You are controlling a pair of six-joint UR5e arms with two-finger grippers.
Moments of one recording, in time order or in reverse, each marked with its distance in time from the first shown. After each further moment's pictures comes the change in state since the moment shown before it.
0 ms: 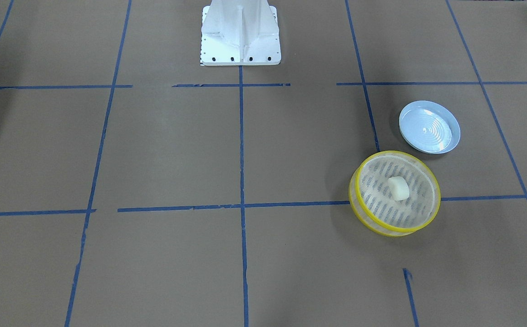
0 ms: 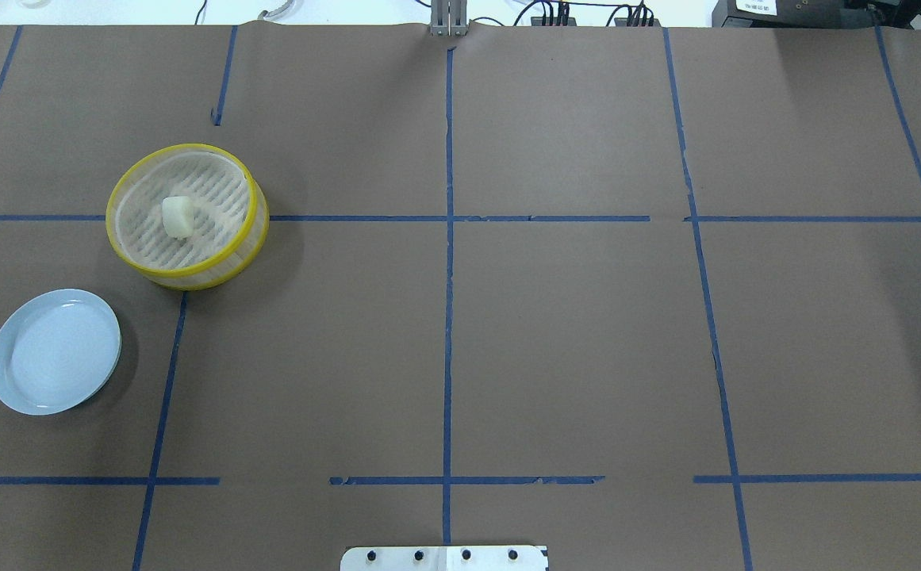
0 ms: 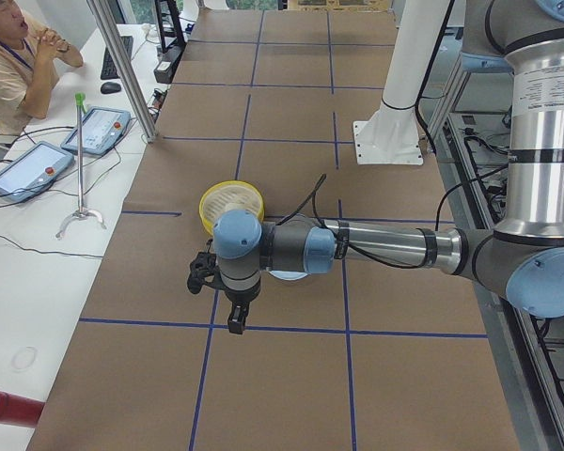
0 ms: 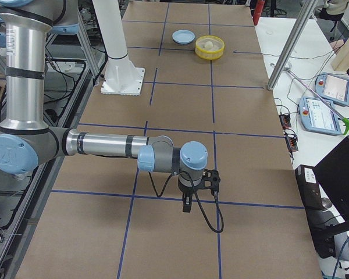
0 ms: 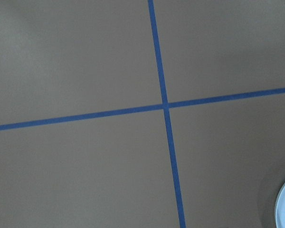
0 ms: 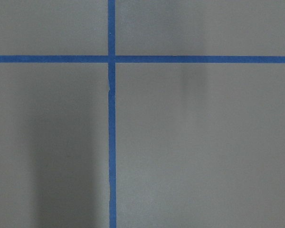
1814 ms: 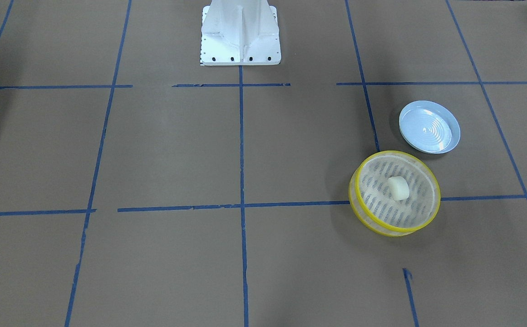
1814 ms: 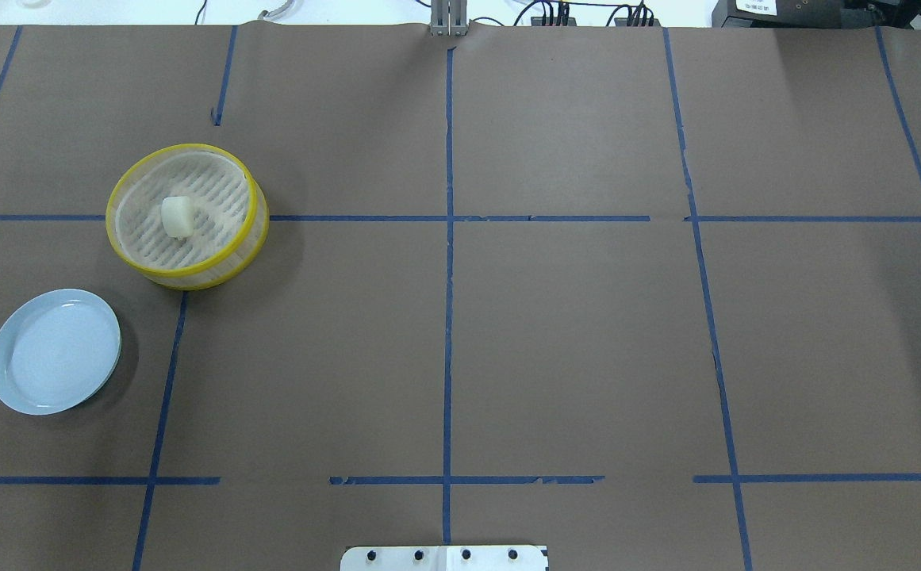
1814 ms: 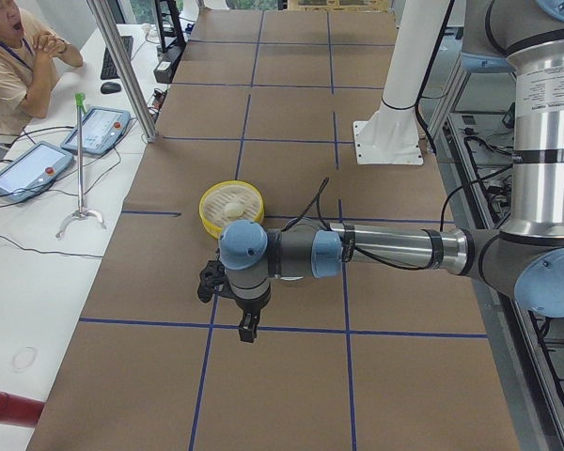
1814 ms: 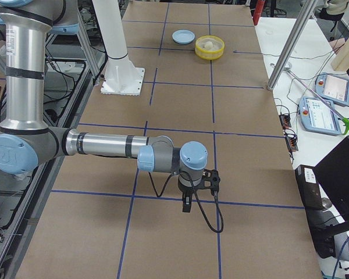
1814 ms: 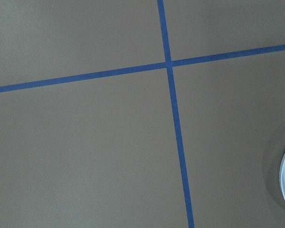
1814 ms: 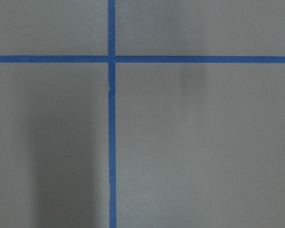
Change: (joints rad) left arm -0.004 0.026 -0.017 0.002 -0.006 0.029; right arm 0.000 0.000 0.000 0.000 0.000 0.000
